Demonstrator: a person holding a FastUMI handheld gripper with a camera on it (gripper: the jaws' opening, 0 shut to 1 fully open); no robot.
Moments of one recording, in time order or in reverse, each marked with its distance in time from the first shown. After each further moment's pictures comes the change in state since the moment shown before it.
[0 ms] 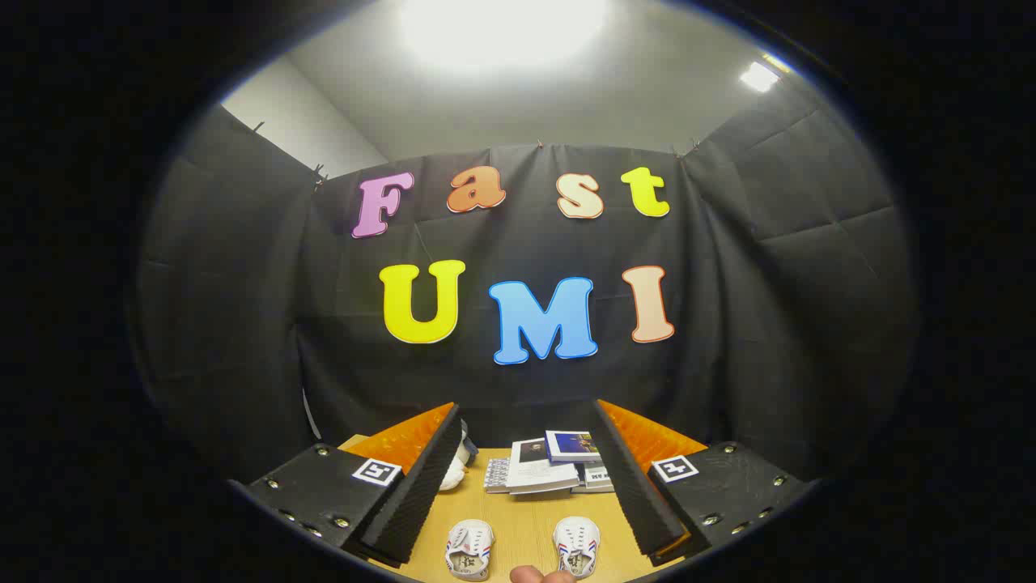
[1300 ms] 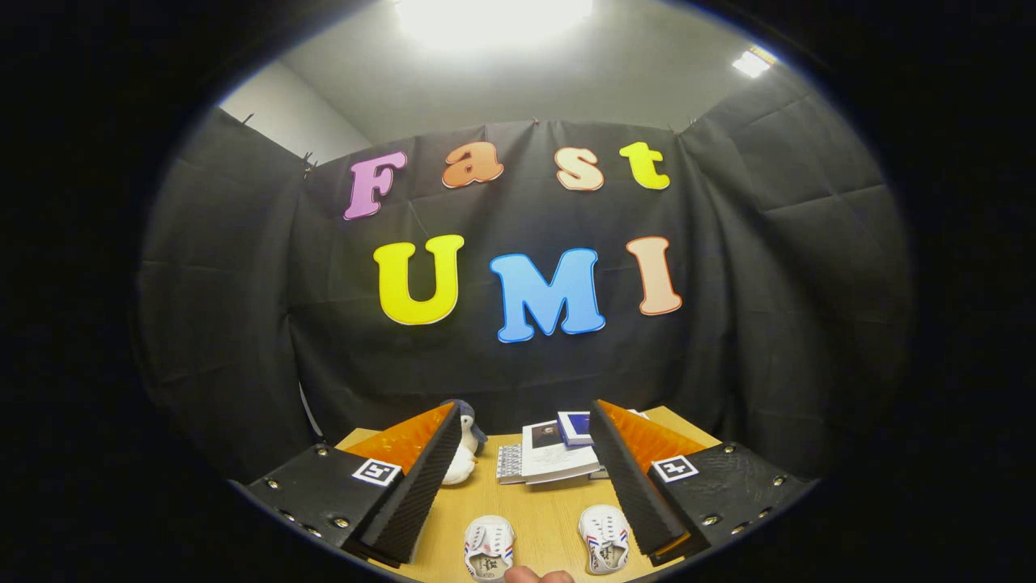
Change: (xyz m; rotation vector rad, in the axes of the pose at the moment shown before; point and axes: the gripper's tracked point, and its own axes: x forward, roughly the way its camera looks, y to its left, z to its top) arm 0.044 0.032 -0.053 0.037 0.072 0.000
